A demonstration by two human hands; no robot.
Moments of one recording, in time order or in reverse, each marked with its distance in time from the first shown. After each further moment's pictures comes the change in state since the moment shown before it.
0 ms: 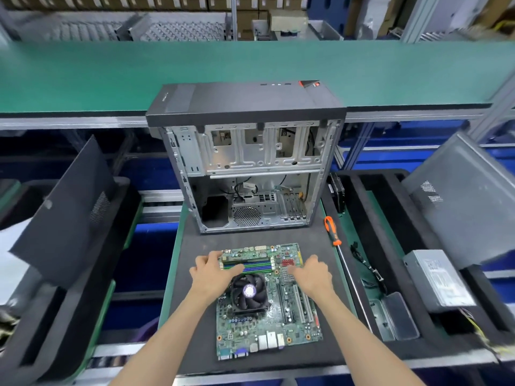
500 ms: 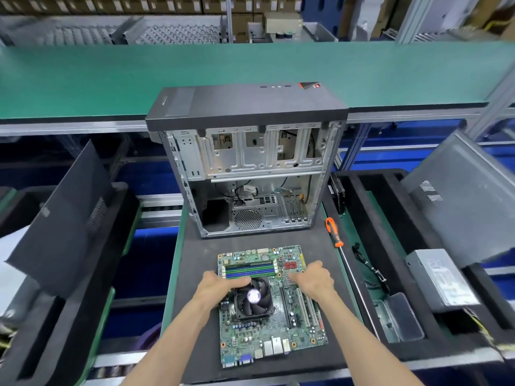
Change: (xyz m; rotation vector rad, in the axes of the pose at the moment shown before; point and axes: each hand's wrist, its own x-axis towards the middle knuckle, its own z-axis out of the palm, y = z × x) left_hand 0.012 -0.021 0.008 -0.414 -0.195 -0.199; right_hand 0.006 -0.004 0.006 -0.013 -0.054 0.117
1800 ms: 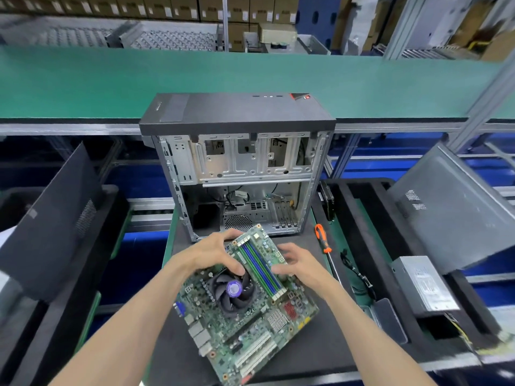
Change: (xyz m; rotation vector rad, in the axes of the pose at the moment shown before) left_hand -0.019 0.104 -0.033 0.389 -0.418 0.514; right_hand -0.022 -0.012 -0.054 0.411 -0.333 -0.494
